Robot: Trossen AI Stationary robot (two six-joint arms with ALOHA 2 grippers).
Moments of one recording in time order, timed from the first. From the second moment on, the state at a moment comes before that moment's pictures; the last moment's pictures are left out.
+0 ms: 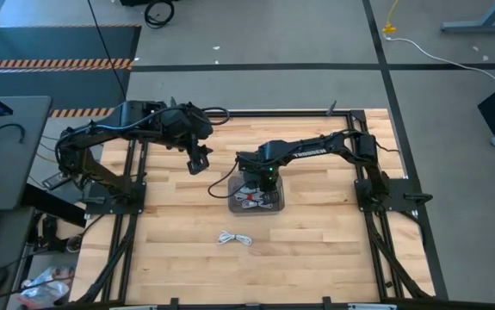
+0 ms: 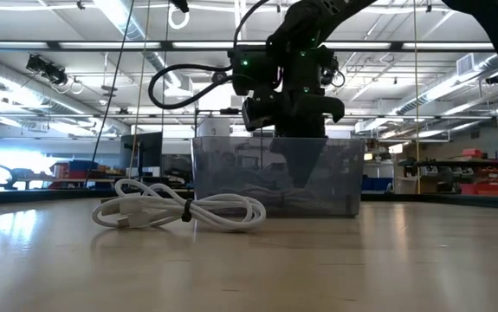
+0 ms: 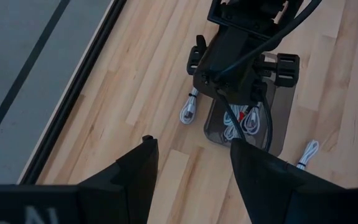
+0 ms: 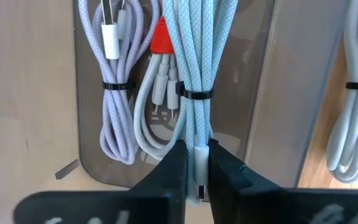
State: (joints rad) left arm 0.10 1.49 1.89 -1.33 -0.22 -0.18; right arm -0.12 2.06 1.55 -0.95 -0.19 -0.21
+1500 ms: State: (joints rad) left arm -0.30 1.51 1.81 -1.32 -0.25 -0.50; right arm -0.59 1.79 2.16 -1.56 0.14 -0.19
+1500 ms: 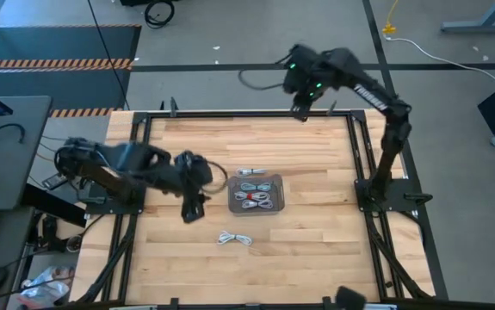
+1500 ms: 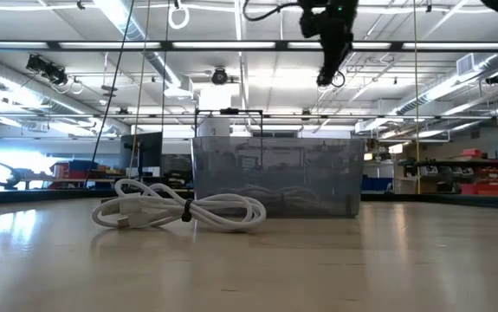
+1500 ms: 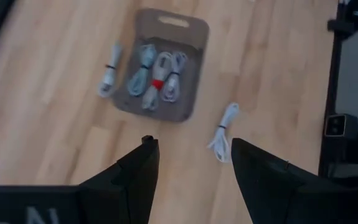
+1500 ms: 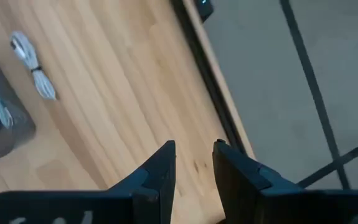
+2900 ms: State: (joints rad) left arm -0.38 1.90 1.27 -0.59 -0.08 -0.38; right arm -0.66 1.63 2.16 -1.48 0.00 -0.25
